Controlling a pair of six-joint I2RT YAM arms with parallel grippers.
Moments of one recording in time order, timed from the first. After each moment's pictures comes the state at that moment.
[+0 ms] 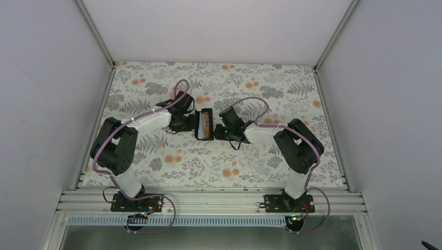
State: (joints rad) left arm -0.49 1.70 1.08 -0.57 0.05 -0.56; right arm 0.73 1.82 0.94 -0.06 -0.08 0.72
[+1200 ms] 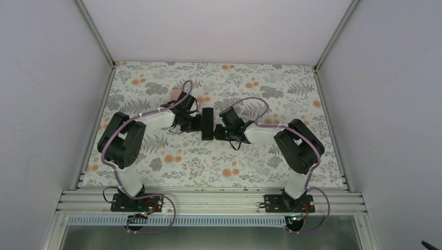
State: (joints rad) left arm -0.49 1.80 1.06 -0.36 0.35 -0.53; right arm 0.73 1.82 0.94 -0.06 -0.09 0.73
